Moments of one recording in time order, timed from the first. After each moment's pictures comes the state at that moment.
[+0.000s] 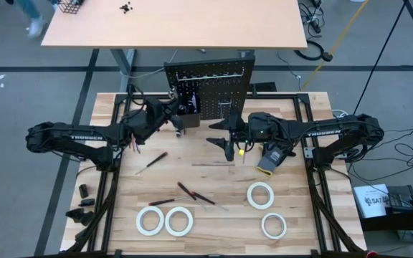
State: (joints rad) left arm 0.16 1.11 0.68 0.47 -0.64 -0.18; right arm -0.02 1.41 1.11 0.12 0.11 0.15
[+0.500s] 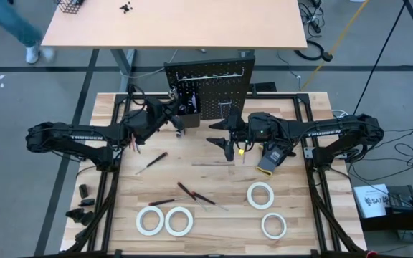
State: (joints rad) left arm 0.16 1.11 0.68 0.46 -0.64 -0.18; right arm -0.02 1.41 1.11 0.12 0.11 0.17
